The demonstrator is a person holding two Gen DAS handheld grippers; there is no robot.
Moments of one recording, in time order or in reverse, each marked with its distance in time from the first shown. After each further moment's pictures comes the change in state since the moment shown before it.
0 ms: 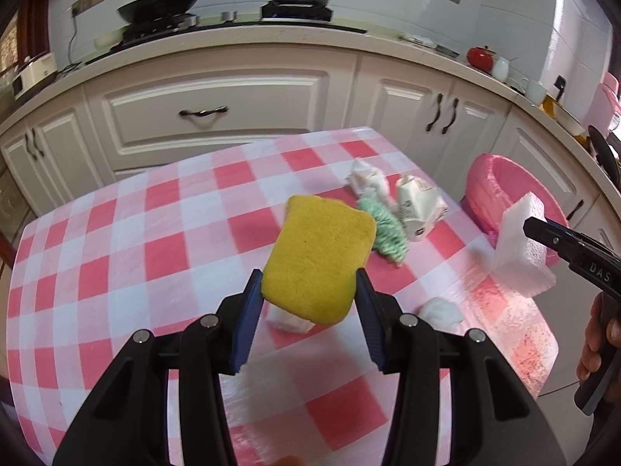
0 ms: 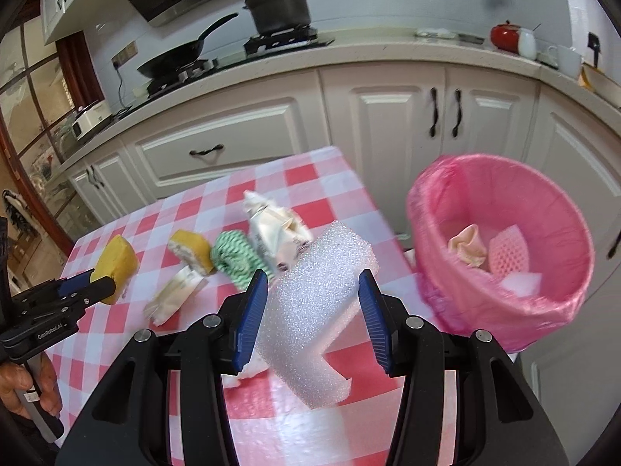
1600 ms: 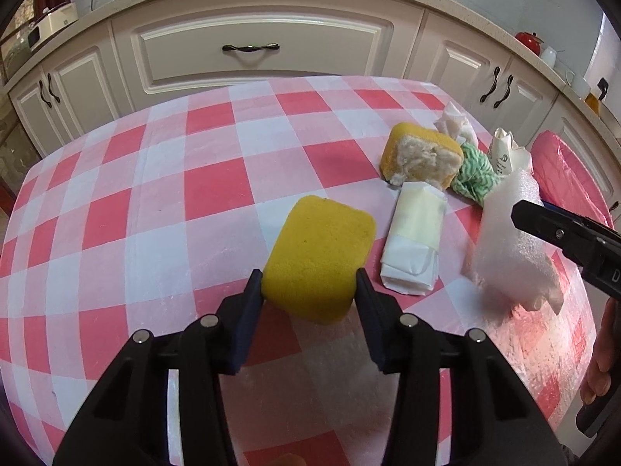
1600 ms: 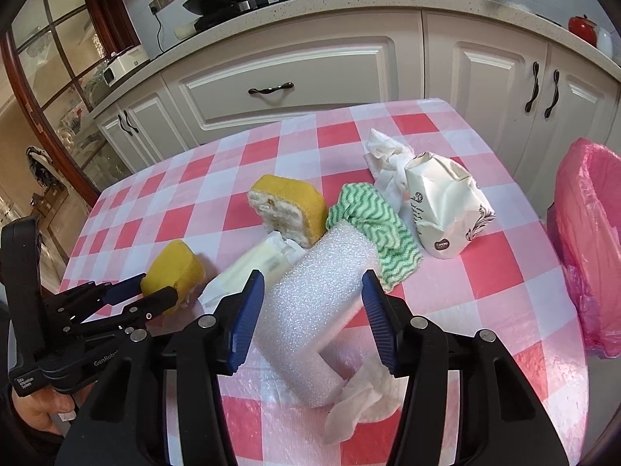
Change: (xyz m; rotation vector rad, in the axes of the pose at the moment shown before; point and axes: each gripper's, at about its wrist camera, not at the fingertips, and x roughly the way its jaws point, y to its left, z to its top) left arm 0.052 0.082 -0.041 -0.107 0.140 0.075; right arm 0.087 0.119 -0.014 -0.099 0.167 0.146
